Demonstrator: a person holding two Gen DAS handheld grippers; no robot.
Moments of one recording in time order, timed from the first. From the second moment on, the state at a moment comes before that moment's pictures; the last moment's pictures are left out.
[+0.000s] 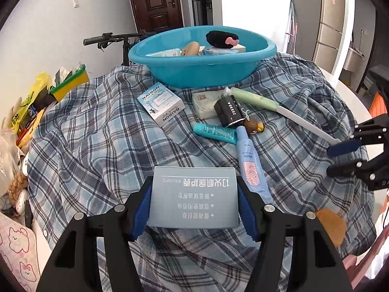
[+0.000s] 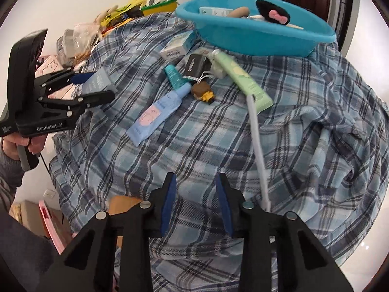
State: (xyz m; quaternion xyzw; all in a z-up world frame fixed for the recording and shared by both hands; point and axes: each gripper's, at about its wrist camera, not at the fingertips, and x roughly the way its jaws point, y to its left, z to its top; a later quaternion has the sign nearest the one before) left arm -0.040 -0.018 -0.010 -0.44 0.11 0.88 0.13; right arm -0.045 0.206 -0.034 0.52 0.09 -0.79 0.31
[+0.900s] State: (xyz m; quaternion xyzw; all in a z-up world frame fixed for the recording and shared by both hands) left arm -0.017 -0.023 -0.010 -0.45 0.10 0.88 0.14; right arm 0.023 0.148 -0.038 0.53 0.16 -0.76 0.34
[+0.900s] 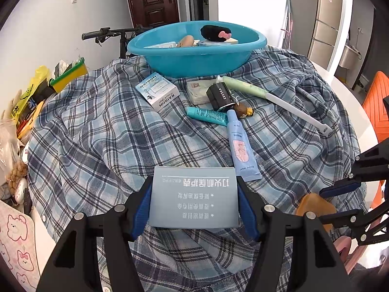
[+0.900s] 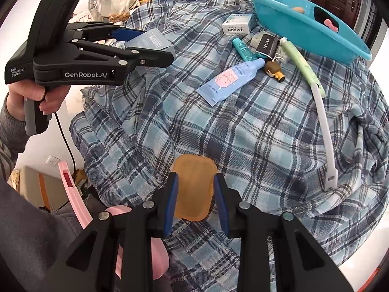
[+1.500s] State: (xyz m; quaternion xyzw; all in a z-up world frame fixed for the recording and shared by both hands) left arm -0.016 -0.027 -0.013 -0.45 0.10 0.87 0.14; right arm 0.030 0.135 -0.044 0.54 0.20 -0.76 0.31
